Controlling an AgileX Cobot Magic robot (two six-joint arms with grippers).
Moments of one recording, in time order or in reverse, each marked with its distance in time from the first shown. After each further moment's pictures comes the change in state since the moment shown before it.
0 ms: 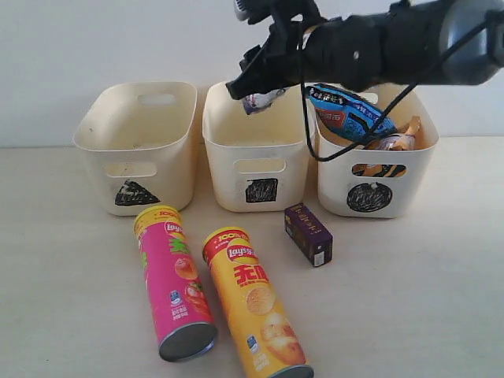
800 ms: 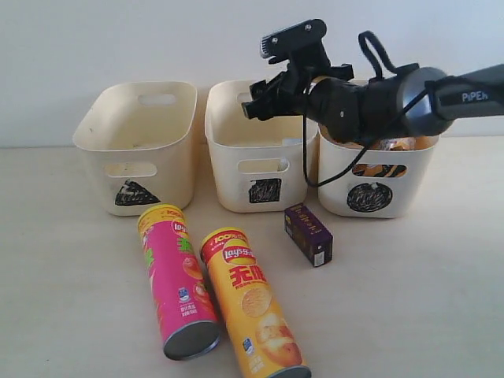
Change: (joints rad) left arm 0.000 0.000 0.000 0.000 0.000 0.000; right arm -0.052 0.180 -0.004 0.148 -0.263 0.007
